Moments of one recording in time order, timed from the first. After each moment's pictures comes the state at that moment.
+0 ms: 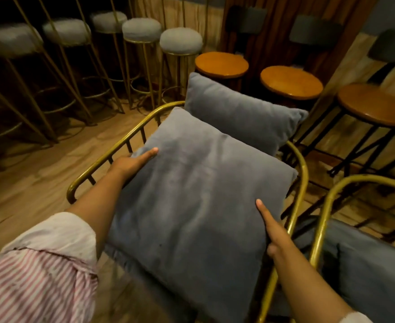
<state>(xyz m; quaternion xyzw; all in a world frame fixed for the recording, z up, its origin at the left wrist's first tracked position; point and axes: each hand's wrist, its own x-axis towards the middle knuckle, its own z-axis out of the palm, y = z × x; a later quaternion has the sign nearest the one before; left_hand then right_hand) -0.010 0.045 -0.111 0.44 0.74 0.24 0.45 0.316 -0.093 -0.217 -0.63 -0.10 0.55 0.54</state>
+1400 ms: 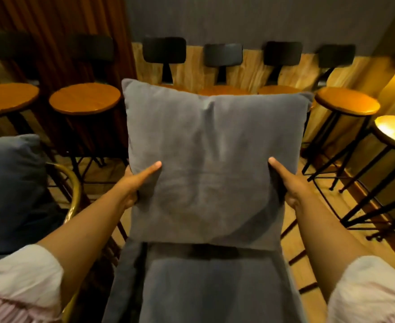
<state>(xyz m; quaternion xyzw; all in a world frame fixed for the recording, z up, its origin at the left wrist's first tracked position) 0.643 -0.093 -0.125 0.54 0.44 0.27 0.66 0.902 -0.335 -0.115 -0.67 -0.08 0.24 0.70</state>
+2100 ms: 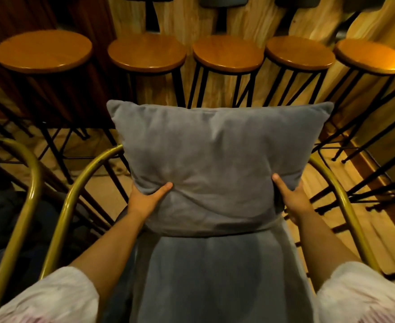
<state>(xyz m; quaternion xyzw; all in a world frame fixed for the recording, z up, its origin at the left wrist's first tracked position) 0.679 -0.104 -0.270 0.59 0.52 0.23 0.57 0.935 -0.337 -0.263 -0.78 -0.06 0.24 0.58</state>
